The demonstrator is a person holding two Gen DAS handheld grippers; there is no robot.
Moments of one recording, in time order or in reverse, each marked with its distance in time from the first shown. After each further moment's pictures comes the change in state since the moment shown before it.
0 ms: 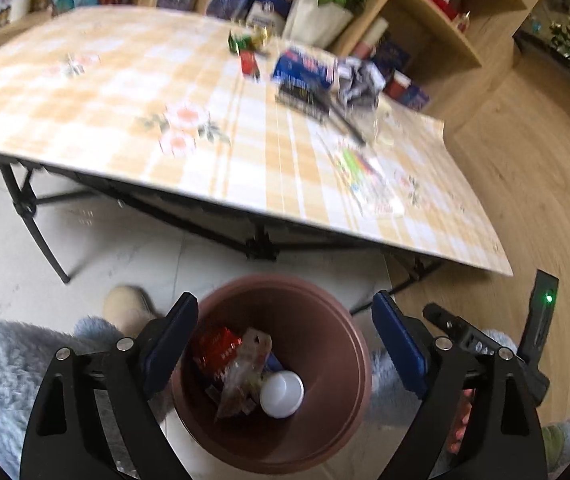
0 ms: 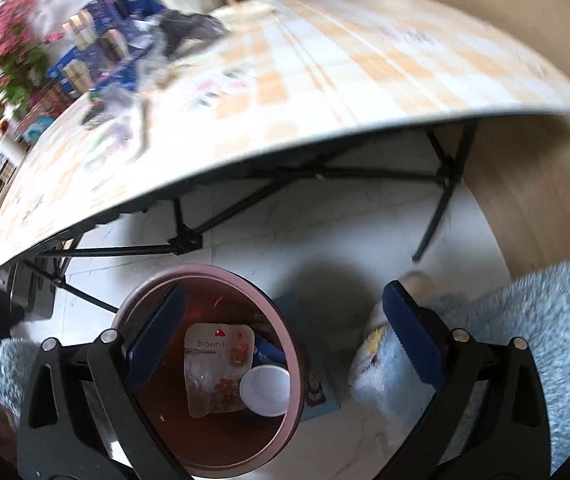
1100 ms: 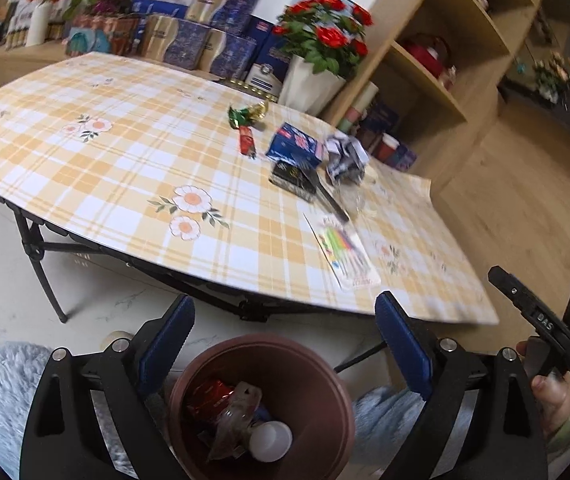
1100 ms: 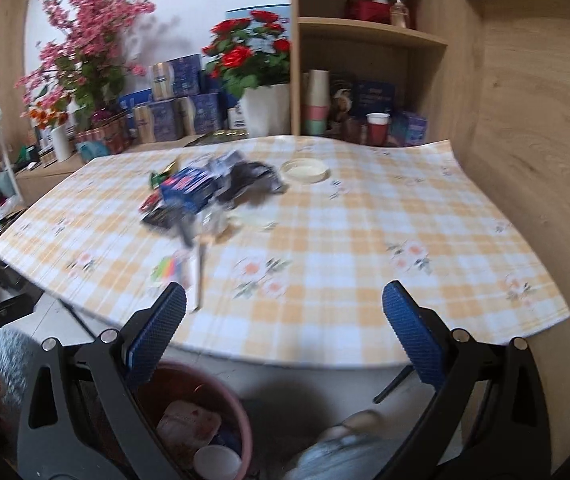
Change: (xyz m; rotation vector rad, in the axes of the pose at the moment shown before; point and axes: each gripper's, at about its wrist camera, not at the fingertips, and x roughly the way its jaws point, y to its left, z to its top) left arm -0.030 0.004 0.019 -0.051 -0.203 -0.039; right arm -0.089 0.012 0.093 -0.297 -0.350 0.018
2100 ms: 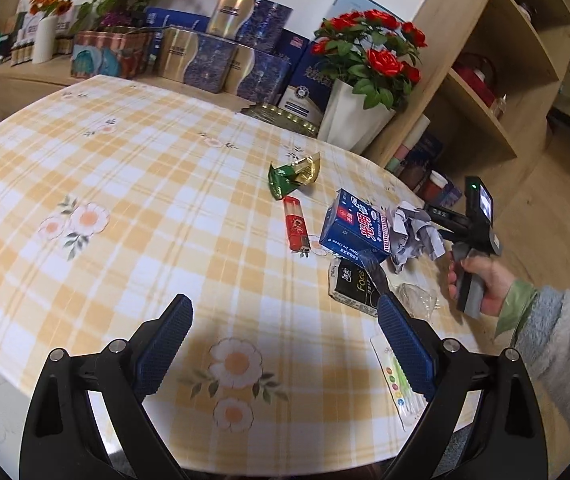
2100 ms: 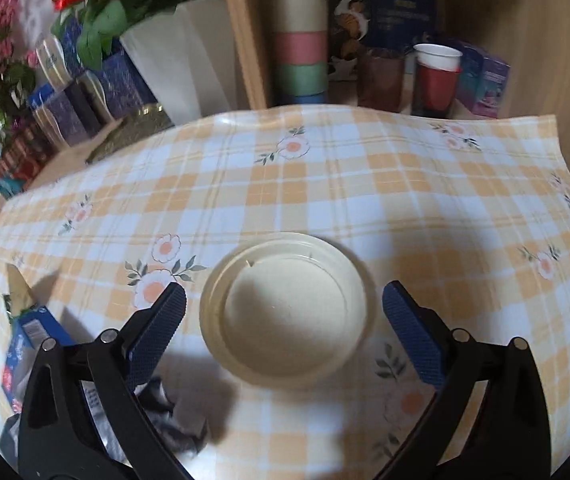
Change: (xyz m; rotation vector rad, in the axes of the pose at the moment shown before) left arm 0.077 0.033 0.120 0.009 -0.023 0.106; right arm 0.374 -0.045 0.169 0.114 0.294 0.013
